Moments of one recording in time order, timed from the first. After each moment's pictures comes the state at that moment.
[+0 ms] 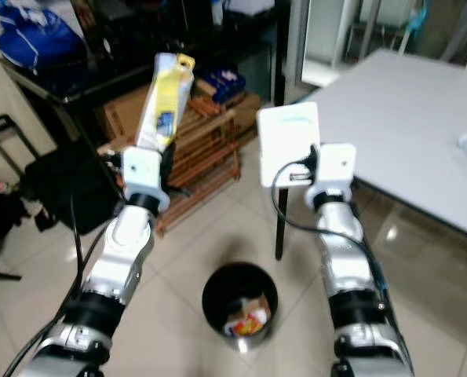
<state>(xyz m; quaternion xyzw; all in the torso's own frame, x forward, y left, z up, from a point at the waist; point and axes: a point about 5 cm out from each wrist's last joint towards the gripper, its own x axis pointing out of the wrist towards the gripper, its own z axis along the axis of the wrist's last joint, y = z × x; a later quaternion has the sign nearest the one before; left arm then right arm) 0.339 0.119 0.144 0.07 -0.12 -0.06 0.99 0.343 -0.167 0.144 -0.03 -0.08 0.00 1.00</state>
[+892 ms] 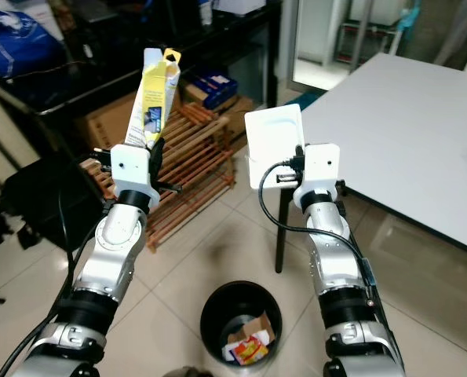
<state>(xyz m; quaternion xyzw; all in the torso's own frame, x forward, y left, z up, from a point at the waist) 0.339 0.124 0.146 0.07 -0.13 -0.05 0.99 0.346 -0.158 0.135 -0.04 -0.05 0.01 1.00</state>
